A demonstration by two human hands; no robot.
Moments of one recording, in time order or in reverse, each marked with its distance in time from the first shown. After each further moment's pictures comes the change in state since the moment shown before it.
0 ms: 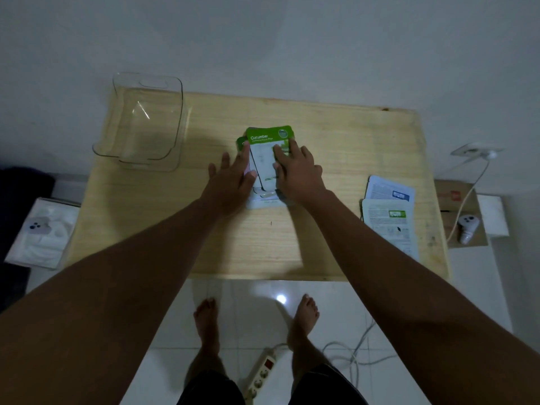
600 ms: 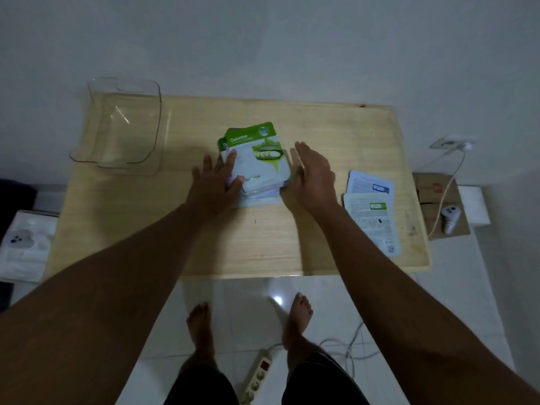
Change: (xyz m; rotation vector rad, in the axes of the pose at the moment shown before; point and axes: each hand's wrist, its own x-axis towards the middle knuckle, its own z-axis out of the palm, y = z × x) left_hand 0.002 0.000 0.012 0.109 0.013 -0.021; right_hand -0.045 0.045 -0.018 0.348 0.272 0.121
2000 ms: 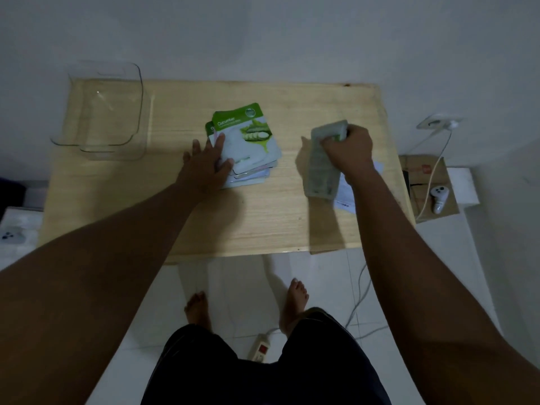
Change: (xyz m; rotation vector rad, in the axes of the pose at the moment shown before) left_hand -0.004 0.010 -0.001 0.007 -0.039 -0.009; right_hand 0.000 0.030 -0.081 0.169 0.130 0.310
